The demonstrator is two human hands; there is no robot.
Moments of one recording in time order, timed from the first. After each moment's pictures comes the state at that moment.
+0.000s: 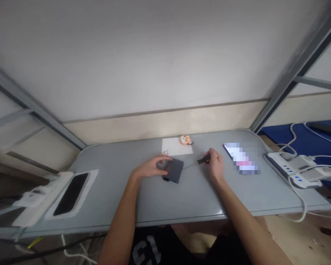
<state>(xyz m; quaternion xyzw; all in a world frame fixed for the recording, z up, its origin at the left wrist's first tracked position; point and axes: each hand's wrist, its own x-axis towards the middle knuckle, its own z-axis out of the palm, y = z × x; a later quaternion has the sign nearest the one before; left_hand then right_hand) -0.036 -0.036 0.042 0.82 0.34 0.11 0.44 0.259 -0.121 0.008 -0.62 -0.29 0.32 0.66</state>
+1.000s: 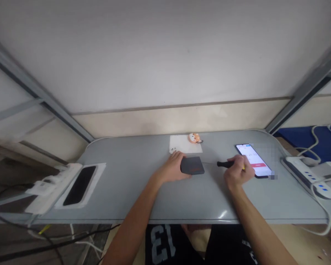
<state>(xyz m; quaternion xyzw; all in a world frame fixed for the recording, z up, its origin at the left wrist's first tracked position) 0.024 -0.072 0.027 0.86 0.38 0.16 0.30 0.257 -0.147 0.012 -0.63 -0.38 -0.07 0.67</state>
